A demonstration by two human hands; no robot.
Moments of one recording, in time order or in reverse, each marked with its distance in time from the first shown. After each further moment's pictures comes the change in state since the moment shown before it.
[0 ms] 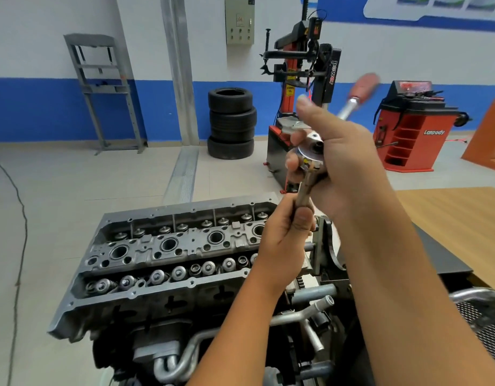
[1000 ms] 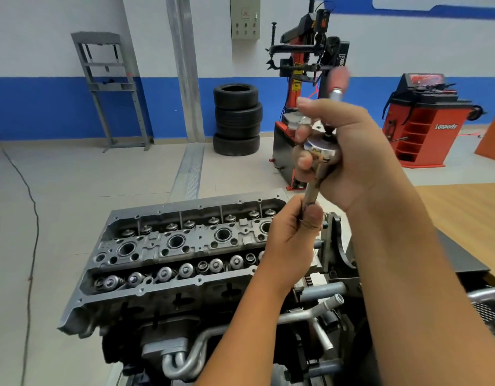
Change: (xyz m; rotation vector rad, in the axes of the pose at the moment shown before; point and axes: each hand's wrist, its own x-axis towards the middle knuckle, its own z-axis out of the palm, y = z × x) left_hand -0.002 -0.001 -0.003 -0.024 0.031 -0.024; right_hand 0.004 -0.005 0.000 -0.045 -0.077 0.120
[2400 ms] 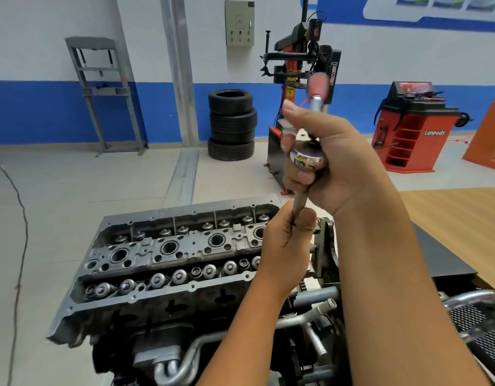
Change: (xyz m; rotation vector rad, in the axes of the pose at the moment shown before) left_hand -0.001 0.000 0.008 0.014 0.072 -0.013; right_hand 0.002 0.002 0.005 -0.010 -0.054 0.028
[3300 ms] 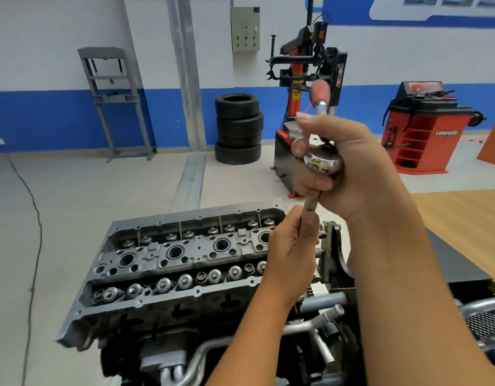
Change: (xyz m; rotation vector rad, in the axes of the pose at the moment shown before) left_hand 0.001 -0.005 0.000 0.072 0.001 -0.023; right_hand -0.002 -0.003 -0.012 0.073 -0.071 0.012
